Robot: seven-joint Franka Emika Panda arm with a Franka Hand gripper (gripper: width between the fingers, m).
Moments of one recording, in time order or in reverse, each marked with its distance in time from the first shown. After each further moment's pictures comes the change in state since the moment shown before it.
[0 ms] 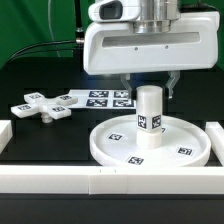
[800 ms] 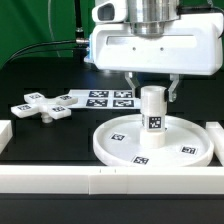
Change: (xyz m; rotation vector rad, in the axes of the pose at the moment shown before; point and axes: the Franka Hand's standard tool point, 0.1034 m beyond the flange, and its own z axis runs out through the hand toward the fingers) arm -0.004 -0.005 0.002 0.032 -0.006 0.575
